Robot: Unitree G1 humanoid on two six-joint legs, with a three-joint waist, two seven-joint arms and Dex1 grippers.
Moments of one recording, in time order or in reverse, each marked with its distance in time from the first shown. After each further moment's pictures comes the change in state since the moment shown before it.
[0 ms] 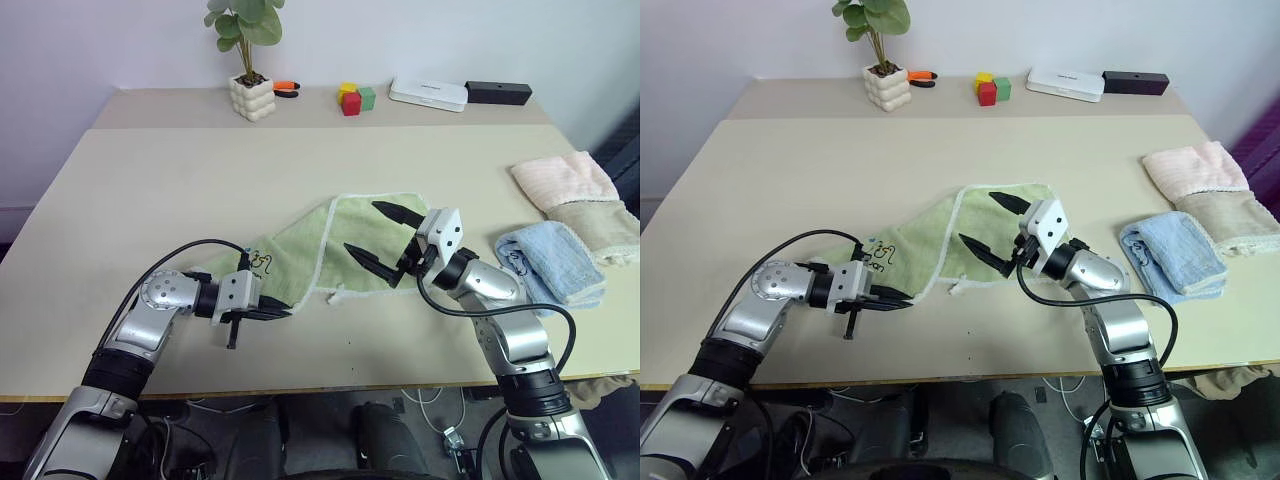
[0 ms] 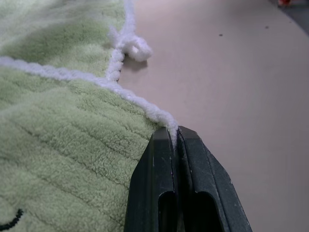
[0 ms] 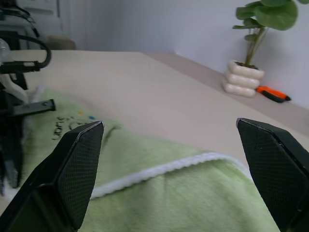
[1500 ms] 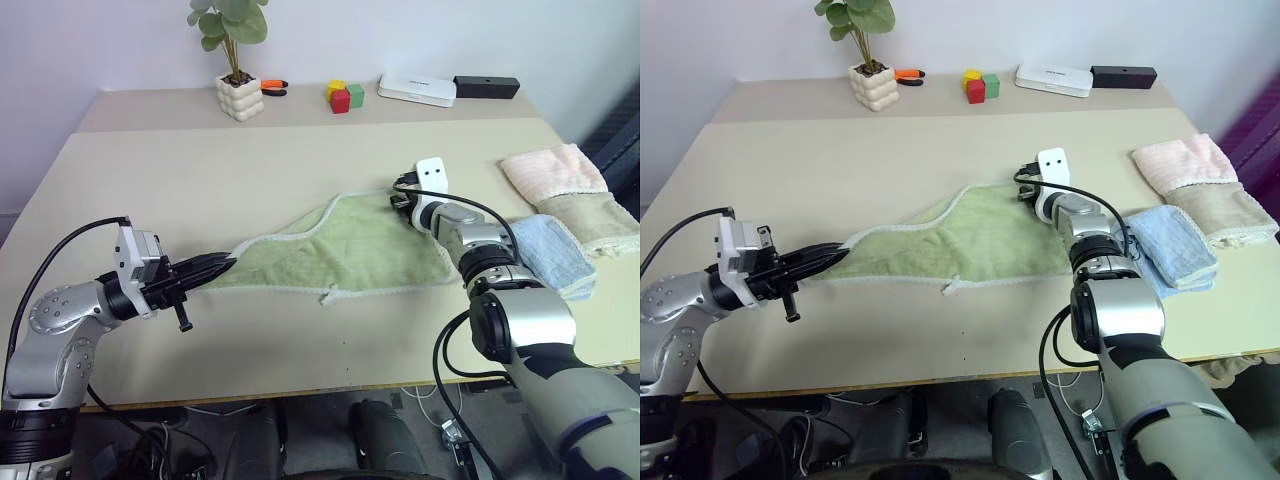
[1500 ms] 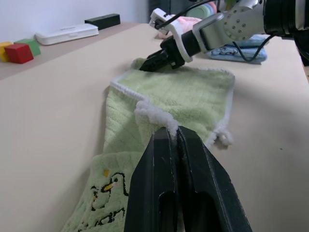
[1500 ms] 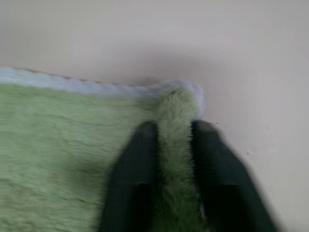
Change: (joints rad) left arm 0.285 0.083 0.453 -0.462 -0.380 0.385 0.262; right arm -0.785 0.110 -0.149 1.366 -0.249 0.091 -0.395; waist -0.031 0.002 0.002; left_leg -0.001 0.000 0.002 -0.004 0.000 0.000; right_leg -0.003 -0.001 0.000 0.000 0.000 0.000
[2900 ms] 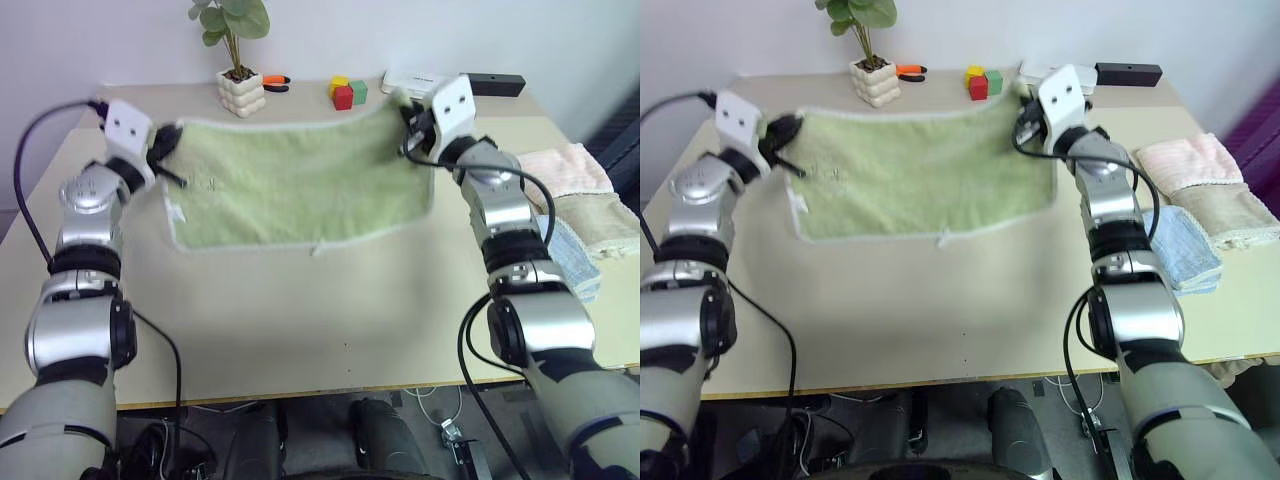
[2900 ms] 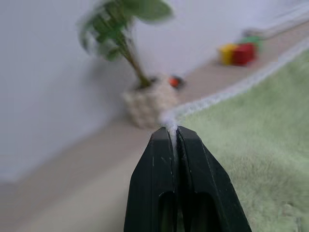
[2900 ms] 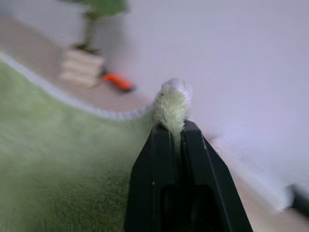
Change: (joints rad) left arm -1.088 -0.023 -0.157 1.398 0.619 -0.656 0.567; right arm -0.068 -0.111 0.084 -0.290 -0.081 -0.435 -0.012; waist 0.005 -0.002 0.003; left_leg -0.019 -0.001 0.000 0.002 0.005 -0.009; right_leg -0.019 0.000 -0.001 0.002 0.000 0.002
